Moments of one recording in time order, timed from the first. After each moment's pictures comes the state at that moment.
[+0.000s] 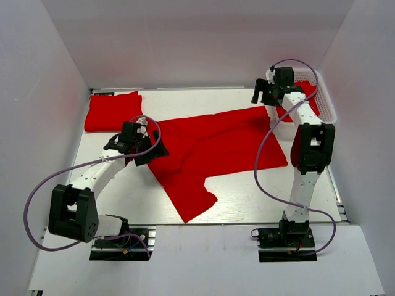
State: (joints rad) left arm -0.23 1.33 0.84 -0.42 0.24 -0.54; right arm 0.06 2.12 1.83 -0.49 -0.13 0.15
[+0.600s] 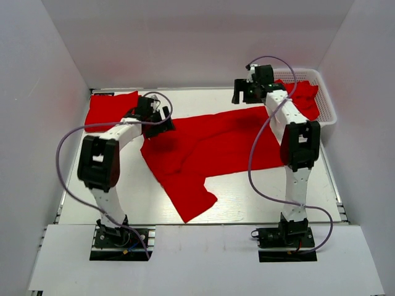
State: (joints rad) left arm -0.23 1.84 1.28 -0.29 0.15 -0.46; right arm 0.19 2.18 1.95 -0.51 -0.21 0.08
